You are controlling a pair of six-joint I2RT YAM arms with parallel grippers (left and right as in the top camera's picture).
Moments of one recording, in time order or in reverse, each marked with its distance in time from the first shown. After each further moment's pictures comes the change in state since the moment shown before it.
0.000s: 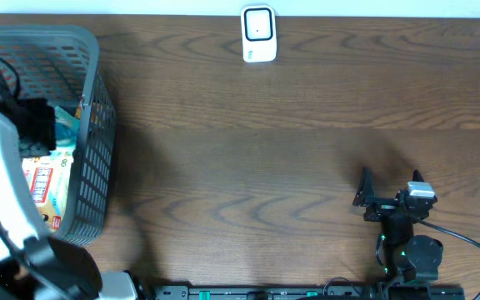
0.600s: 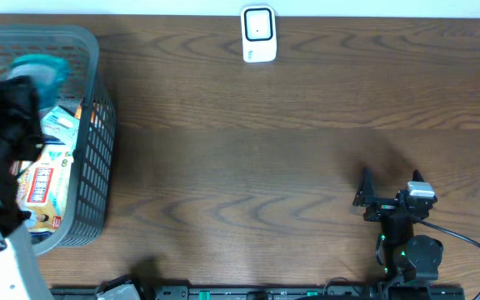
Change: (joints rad) left arm -0.143 -0.411 0.104 0.112 0.142 0.024; right arm 0.000 0.000 0.000 0.000 0.000 0.000
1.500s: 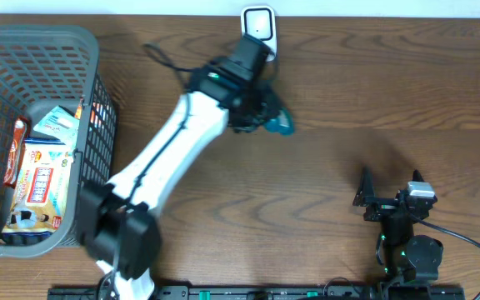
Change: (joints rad) left arm -0.913 0.709 0.000 0.221 0.039 0.176; right arm 0.000 0.000 0.000 0.000 0.000 0.000
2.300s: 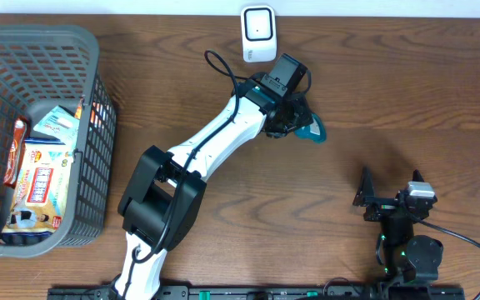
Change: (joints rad) left arm -0.077 0.217 0.000 0.251 0.044 0.016; right arm 0.000 0.000 0.000 0.000 0.000 0.000
